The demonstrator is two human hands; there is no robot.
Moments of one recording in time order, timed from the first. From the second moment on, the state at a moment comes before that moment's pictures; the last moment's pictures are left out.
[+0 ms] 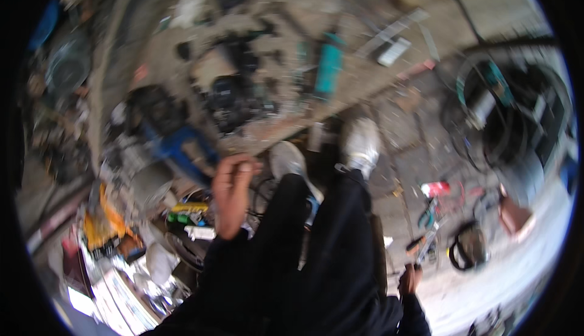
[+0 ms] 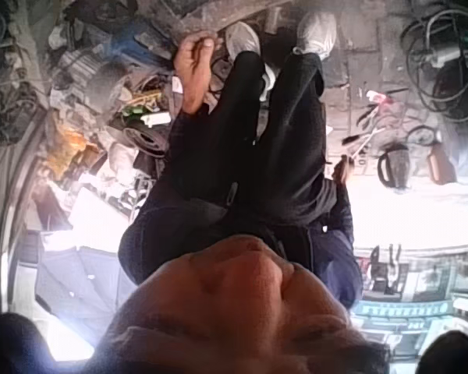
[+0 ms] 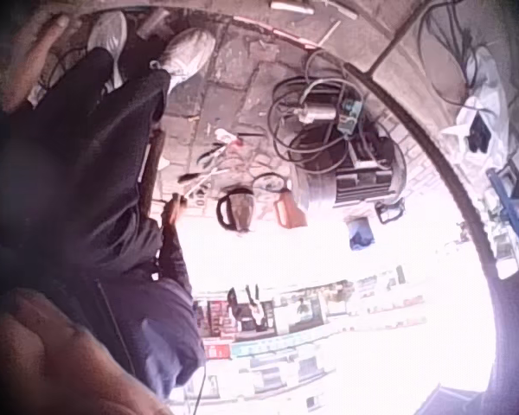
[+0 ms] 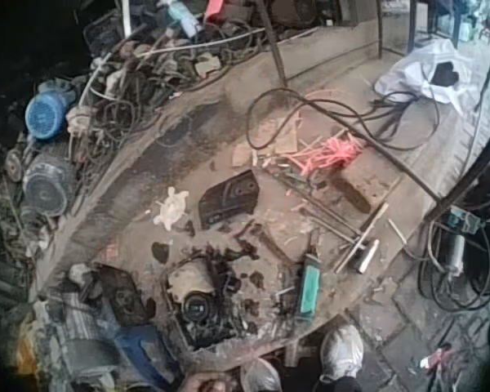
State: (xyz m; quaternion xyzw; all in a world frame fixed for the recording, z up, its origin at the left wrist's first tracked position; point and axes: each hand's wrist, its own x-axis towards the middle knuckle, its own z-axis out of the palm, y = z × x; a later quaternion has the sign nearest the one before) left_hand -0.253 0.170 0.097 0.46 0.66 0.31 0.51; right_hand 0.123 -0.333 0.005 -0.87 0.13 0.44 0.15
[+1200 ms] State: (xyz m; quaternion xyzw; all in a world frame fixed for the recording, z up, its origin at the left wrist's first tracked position) left_hand -0.308 0.301 0.096 0.69 0.67 0.17 0.19; right_hand -0.035 0.227 0.156 -0.53 -0.37 0.75 0.14
